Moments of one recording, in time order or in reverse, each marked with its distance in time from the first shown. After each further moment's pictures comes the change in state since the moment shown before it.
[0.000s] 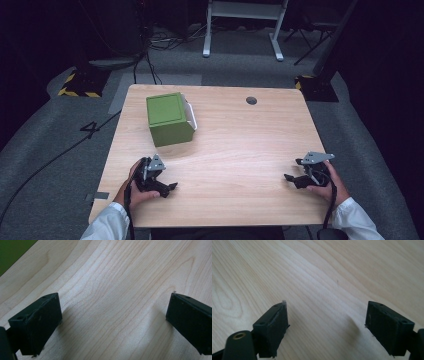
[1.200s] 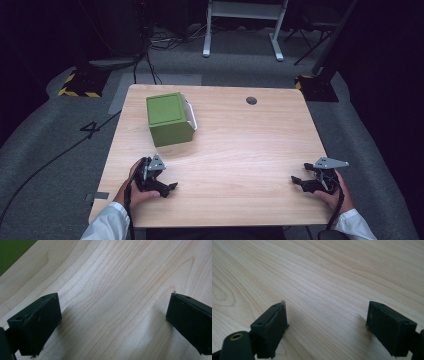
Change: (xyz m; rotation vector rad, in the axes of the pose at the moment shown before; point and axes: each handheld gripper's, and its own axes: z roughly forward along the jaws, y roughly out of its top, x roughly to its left) left arm 0.000 0.001 0.001 0.000 -0.004 -0.001; right arm -0.007 -0.032 -0.012 -0.086 -0.021 0.151
